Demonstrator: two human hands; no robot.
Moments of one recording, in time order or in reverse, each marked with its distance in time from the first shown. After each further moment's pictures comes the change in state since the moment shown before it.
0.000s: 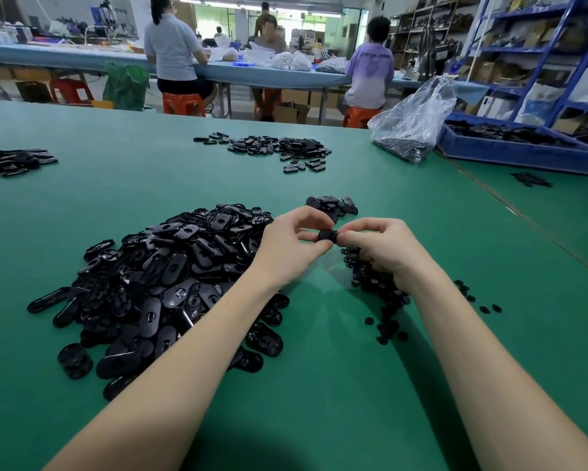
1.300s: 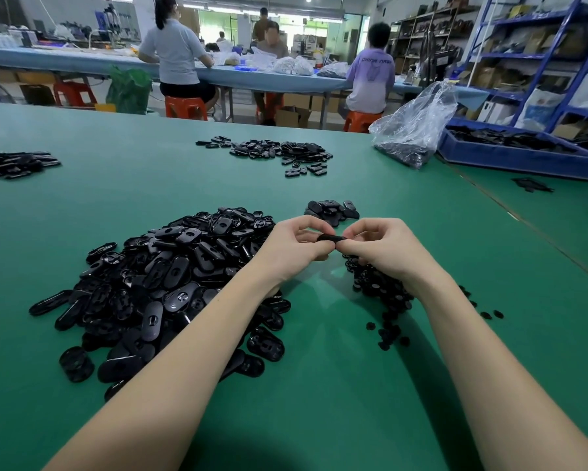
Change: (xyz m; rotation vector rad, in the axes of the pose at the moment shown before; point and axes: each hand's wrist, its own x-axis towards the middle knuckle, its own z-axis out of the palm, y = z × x) left_hand 0.003 0.006 -0.004 -0.162 -0.086 -0.215; right_hand 0.002 0.000 -0.007 -0.105 -0.086 -0.133
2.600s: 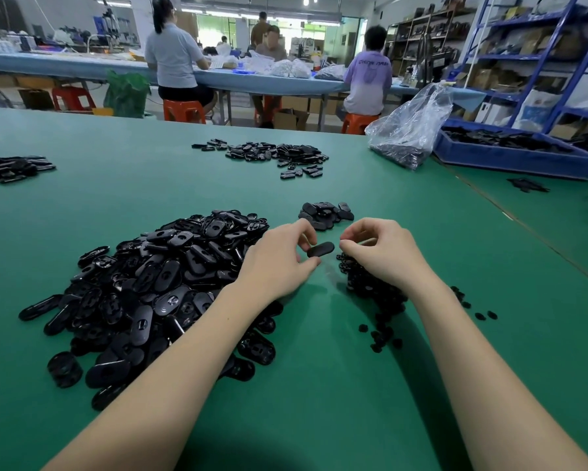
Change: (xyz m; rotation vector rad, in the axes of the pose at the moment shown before) left_hand 0.001 -0.016 -0.005 0.808 0.129 0.271; right_hand 0.001 0.006 -0.003 -0.256 0.144 -0.052
